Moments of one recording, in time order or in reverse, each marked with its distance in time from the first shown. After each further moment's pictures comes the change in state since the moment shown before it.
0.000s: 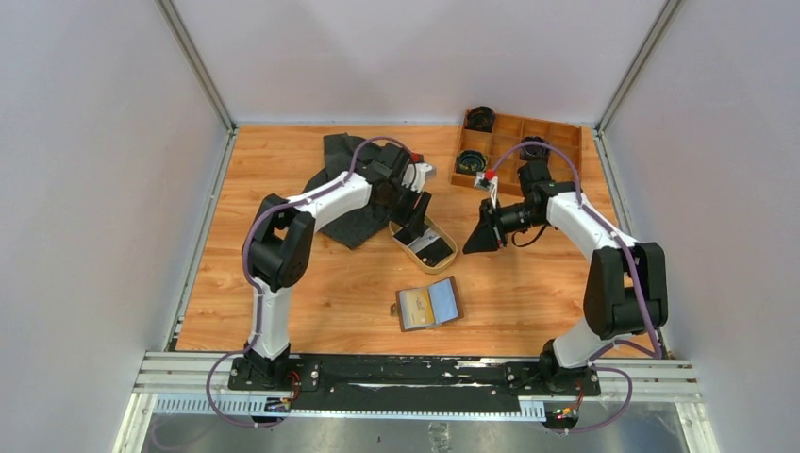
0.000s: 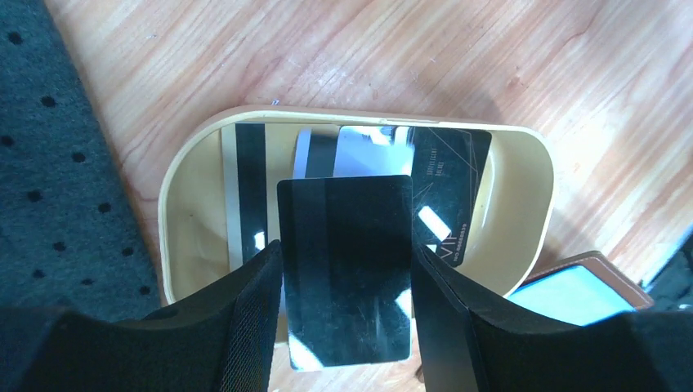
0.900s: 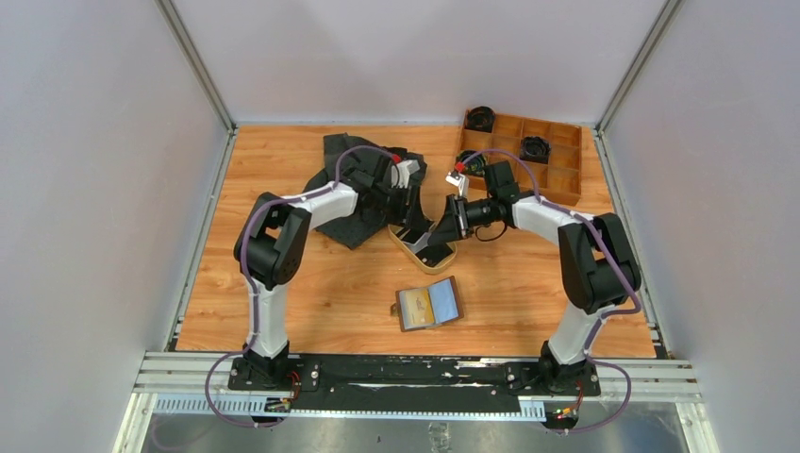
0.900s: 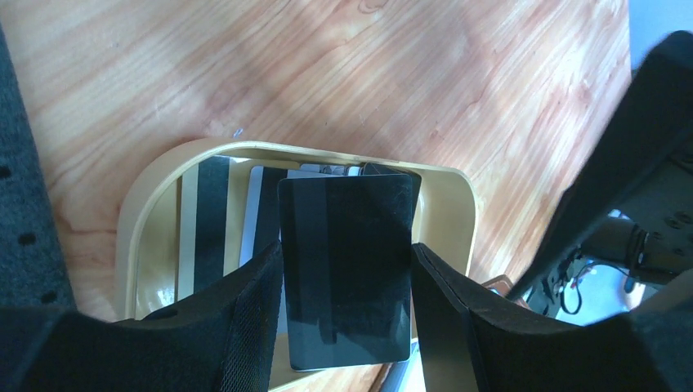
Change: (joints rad) left arm 0.095 -0.021 -0.207 0.364 0.283 -0.290; right arm 0.165 0.188 -0.029 0.651 0.011 0.826
